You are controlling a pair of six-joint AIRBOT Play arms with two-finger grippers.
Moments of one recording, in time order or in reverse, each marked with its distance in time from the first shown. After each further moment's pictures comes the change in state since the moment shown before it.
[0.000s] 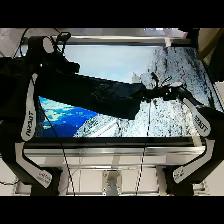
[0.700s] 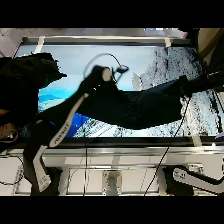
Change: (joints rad) left arm -0.483 -0.175 -0.076 -0.158 0.100 0.005; right arm -0.215 0.478 0.132 -0.295 0.365 0.291
